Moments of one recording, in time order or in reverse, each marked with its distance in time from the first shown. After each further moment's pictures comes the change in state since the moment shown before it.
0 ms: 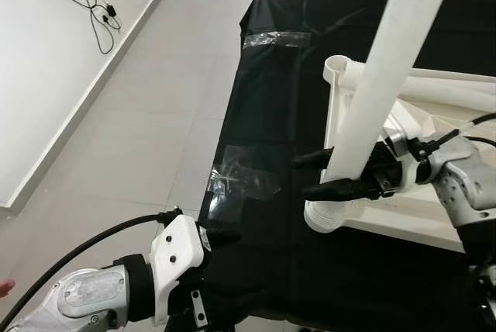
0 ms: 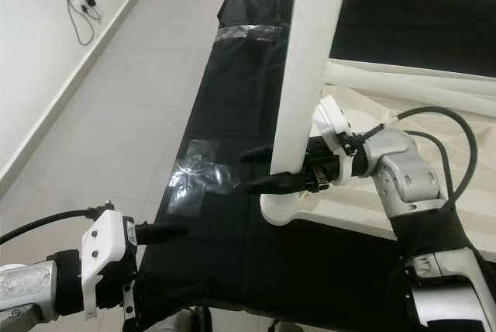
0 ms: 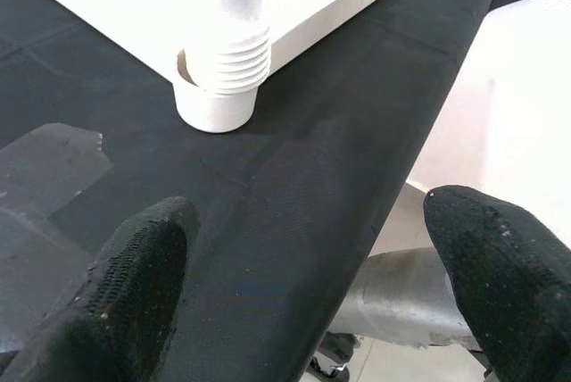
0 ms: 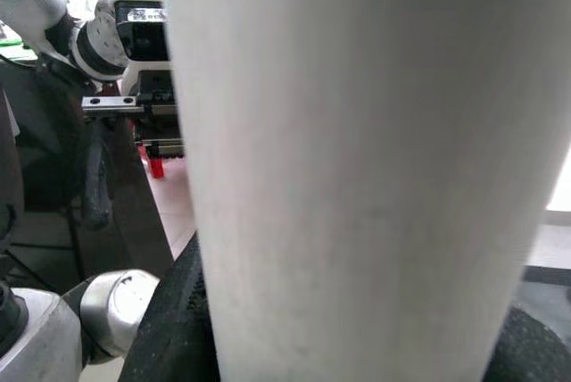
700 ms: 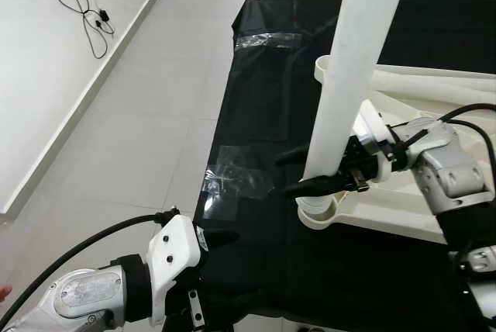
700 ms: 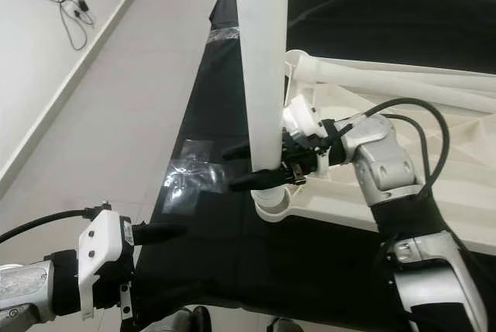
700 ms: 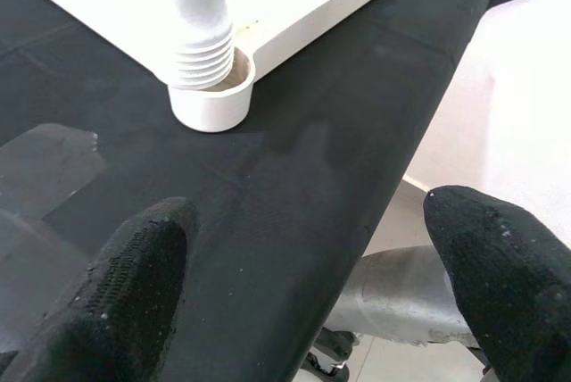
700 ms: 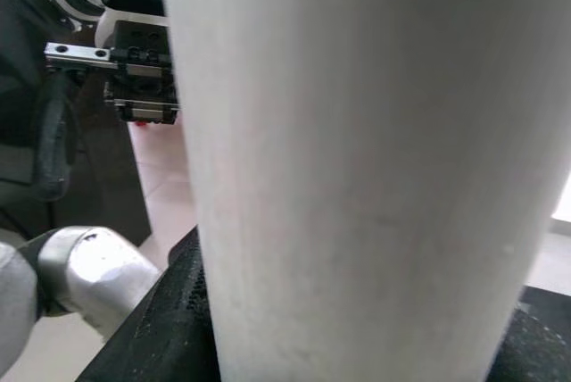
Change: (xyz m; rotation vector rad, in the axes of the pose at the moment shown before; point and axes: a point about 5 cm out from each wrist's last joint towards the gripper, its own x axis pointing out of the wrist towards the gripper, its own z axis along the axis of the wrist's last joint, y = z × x) left arm -0.003 0.001 -0.001 -0.004 0.003 0.005; right arm 0.017 -0.013 0.012 -0.123 0.109 0.036
